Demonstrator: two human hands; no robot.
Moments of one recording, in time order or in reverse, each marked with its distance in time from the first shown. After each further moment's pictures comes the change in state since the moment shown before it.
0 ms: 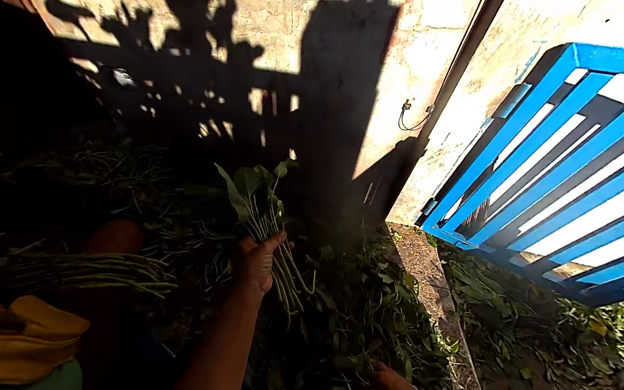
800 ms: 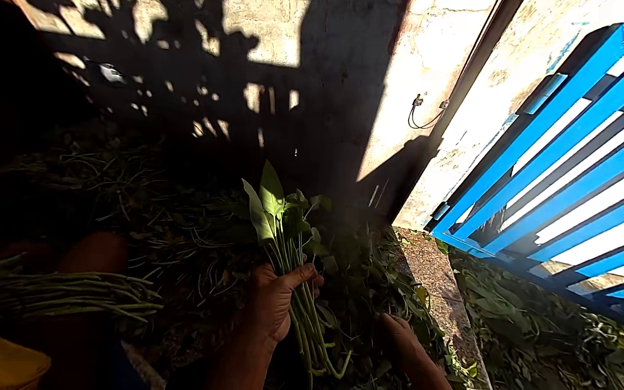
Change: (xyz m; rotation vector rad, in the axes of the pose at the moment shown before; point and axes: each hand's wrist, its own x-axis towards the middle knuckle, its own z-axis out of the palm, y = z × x) left_hand -0.008 -0.019 0.022 -0.100 -0.162 -0.215; right_hand 0.104 0.020 -0.081 1.511 0.477 0.077
